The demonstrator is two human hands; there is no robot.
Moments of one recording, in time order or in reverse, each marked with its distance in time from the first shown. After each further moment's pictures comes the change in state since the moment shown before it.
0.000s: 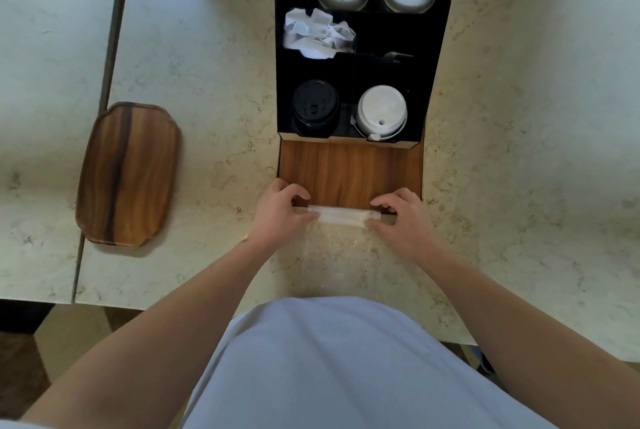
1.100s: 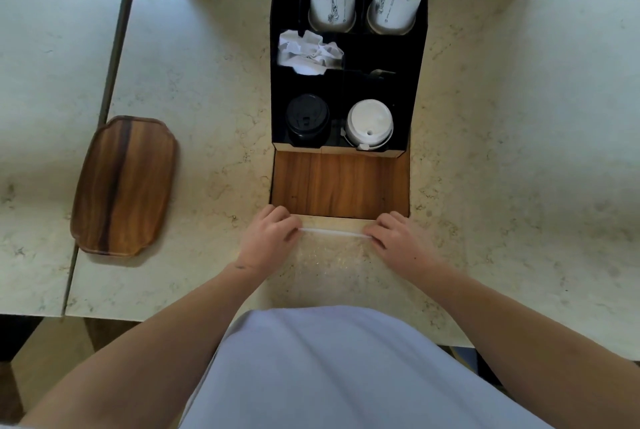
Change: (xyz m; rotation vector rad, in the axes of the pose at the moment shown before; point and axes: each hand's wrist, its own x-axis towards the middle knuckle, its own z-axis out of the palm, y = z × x) left_hand -0.028 -0.023 0.008 0.285 0.206 0.469; right_hand -0.030 0.000 -0.010 -0.394 0.068 -0.466
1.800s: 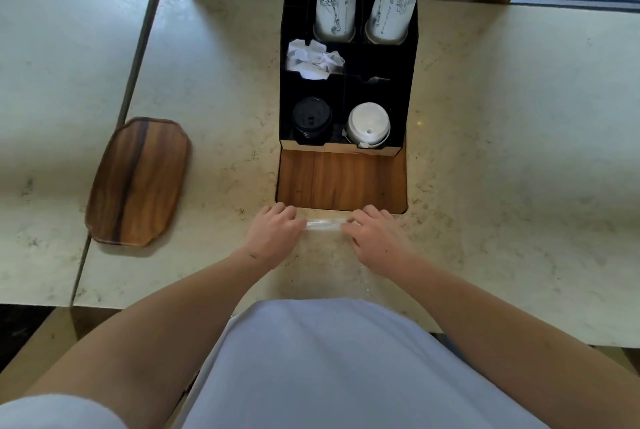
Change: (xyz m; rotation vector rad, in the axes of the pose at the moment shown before) left_hand -0.010 -0.003 -0.006 0.355 -0.097 0.227; right_hand 0.008 -0.052 0.003 -0.186 -0.123 -0.012
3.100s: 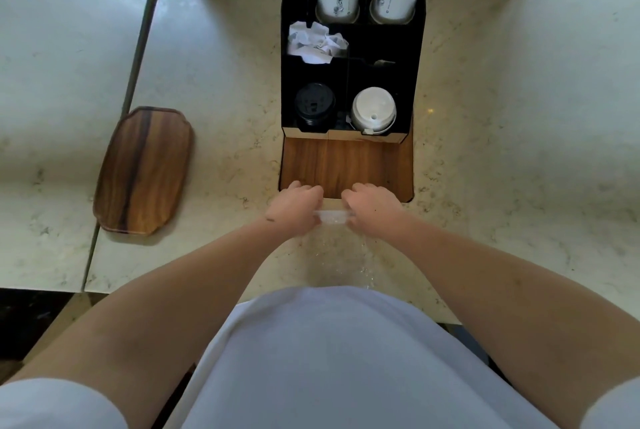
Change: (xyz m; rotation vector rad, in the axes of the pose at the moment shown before) left_hand 0.050 0.017 -0.007 -0.190 -0.326 -0.196; right_hand 0.048 0.009 -0.008 0.034 -0.218 0.031
